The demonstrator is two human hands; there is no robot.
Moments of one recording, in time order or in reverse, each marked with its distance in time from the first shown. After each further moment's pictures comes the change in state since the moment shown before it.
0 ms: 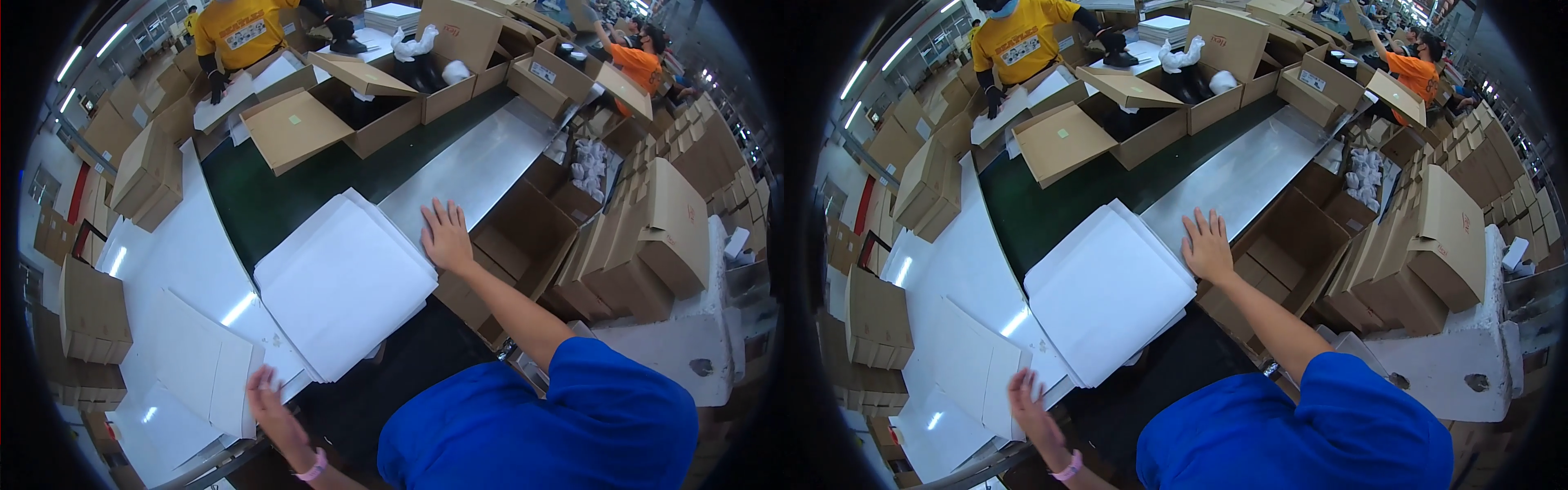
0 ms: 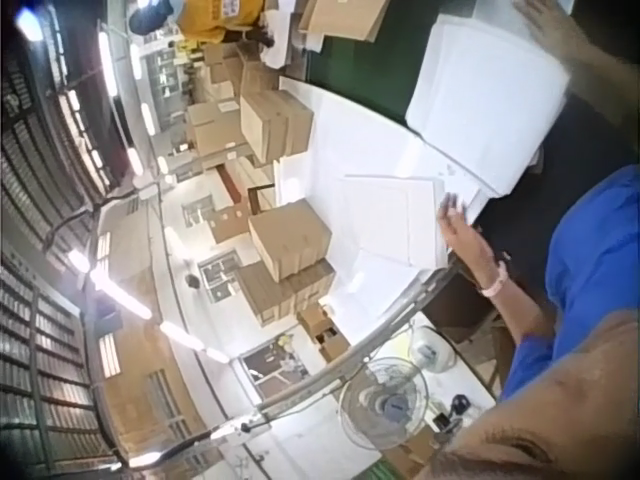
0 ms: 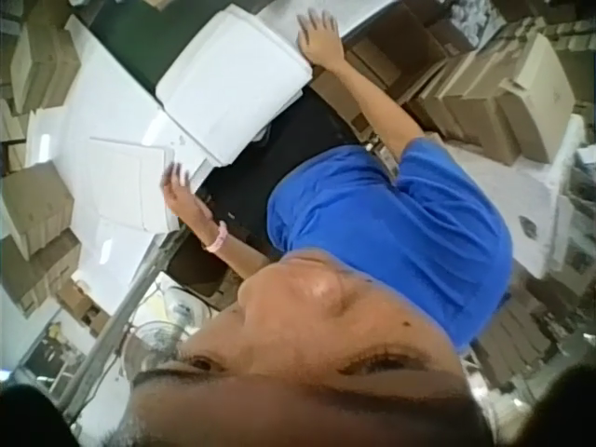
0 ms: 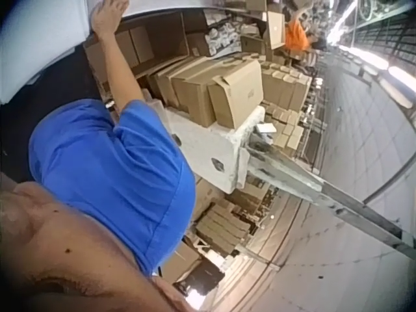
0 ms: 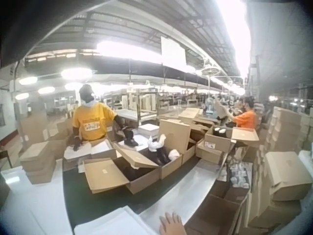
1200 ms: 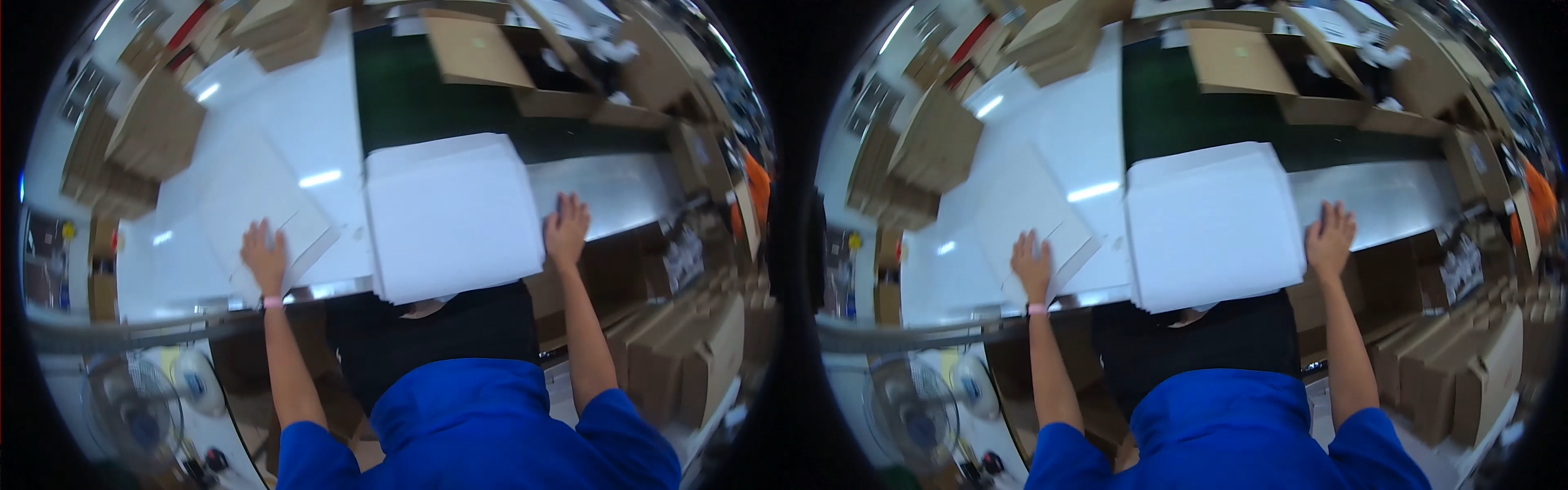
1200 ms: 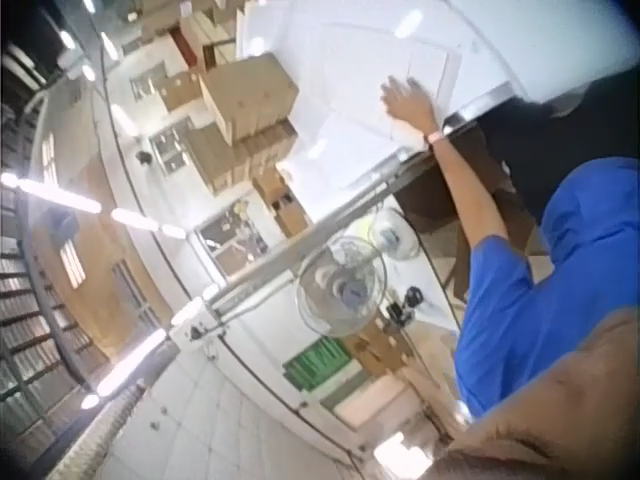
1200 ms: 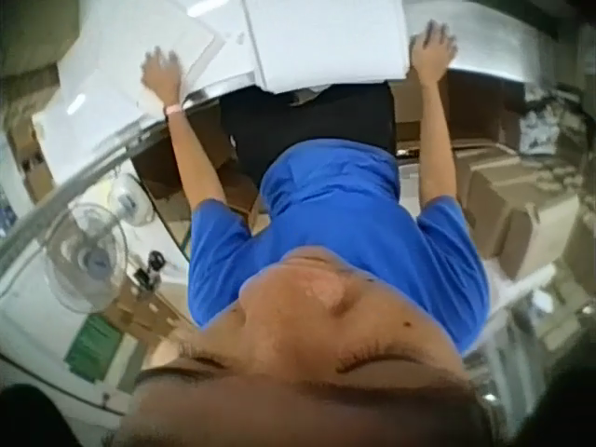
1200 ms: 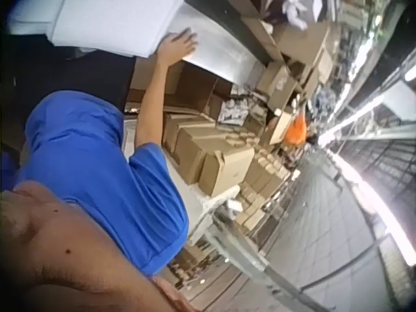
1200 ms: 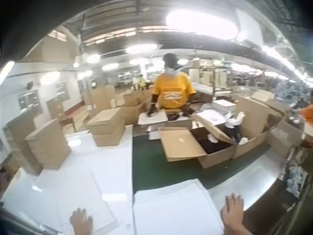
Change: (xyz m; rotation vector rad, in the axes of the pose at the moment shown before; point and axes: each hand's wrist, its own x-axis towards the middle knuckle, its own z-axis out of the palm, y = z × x) left_hand 0.182 -0.132 -0.176 1.337 0.367 0.356; right_hand 0.003 -0.013 0.002 -0.028 -0.114 0.029
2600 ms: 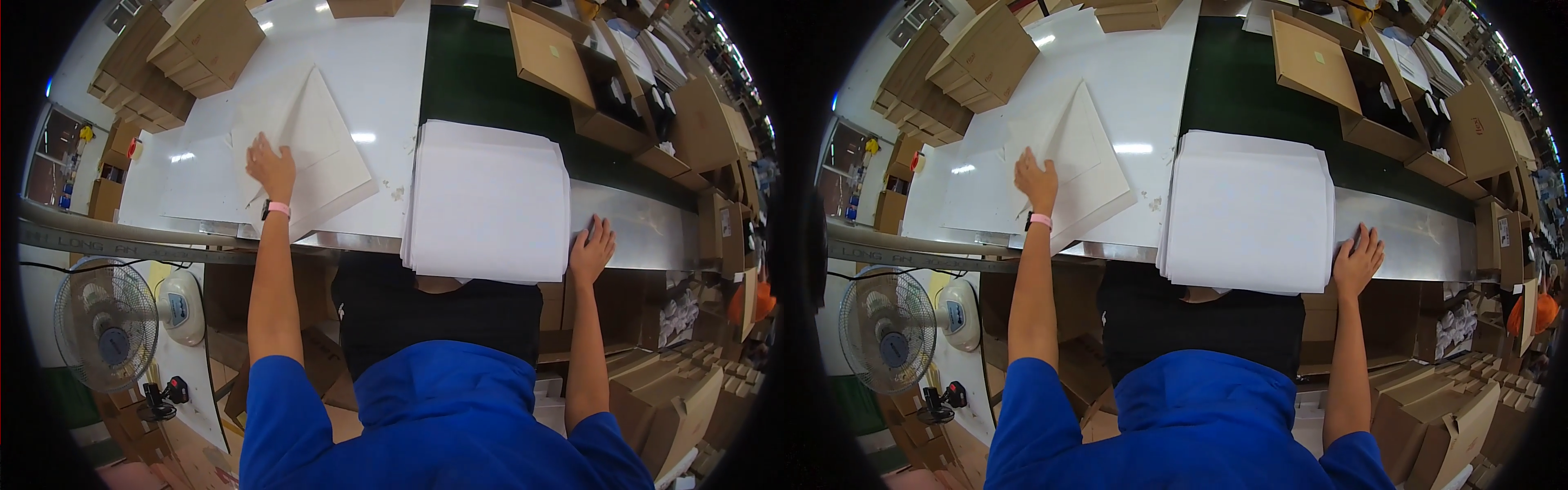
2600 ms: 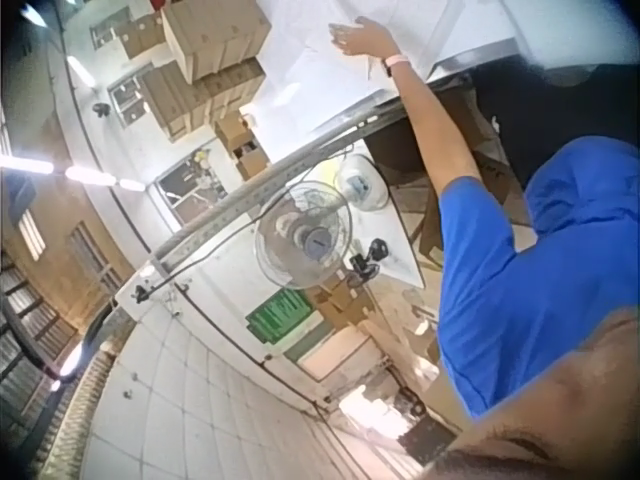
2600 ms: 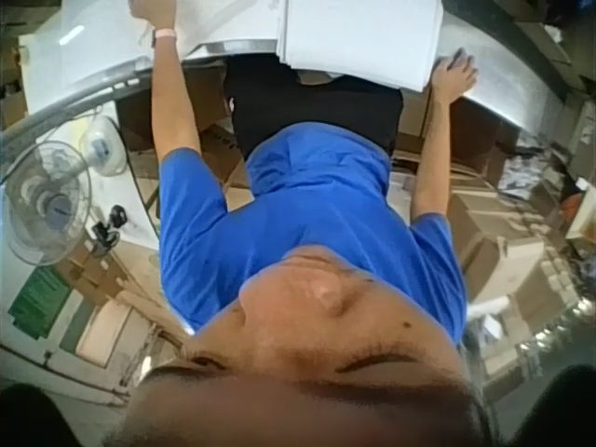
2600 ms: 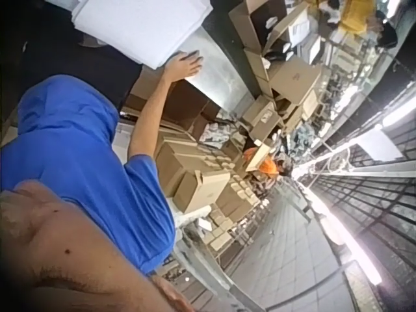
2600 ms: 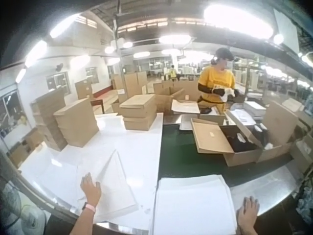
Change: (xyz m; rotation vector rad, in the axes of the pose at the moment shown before) left_hand 0.075 -0.042 0.001 0.018 0.381 -0.260; right_hand -0.001 0.003 0.024 0.004 0.055 -0.052
